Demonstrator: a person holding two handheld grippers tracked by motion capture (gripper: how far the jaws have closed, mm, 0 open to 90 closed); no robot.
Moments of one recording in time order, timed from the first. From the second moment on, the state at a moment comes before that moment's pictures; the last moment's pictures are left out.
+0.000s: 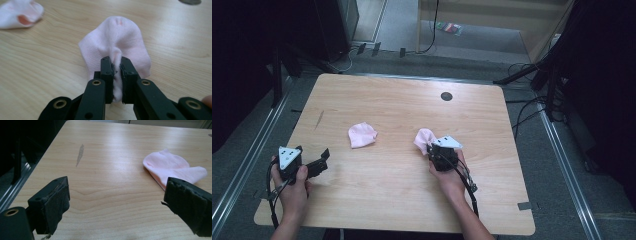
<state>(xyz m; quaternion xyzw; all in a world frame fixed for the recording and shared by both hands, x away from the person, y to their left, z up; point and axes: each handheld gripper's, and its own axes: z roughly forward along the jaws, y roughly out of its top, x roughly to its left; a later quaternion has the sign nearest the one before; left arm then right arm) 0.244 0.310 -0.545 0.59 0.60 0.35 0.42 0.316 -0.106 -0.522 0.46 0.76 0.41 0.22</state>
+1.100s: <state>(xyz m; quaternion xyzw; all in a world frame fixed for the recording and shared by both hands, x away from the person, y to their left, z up) 0.231 0.172 -0.521 0.67 0.49 0.27 0.49 0.249 -0.082 -0.535 0.42 0.78 0.43 0.19</state>
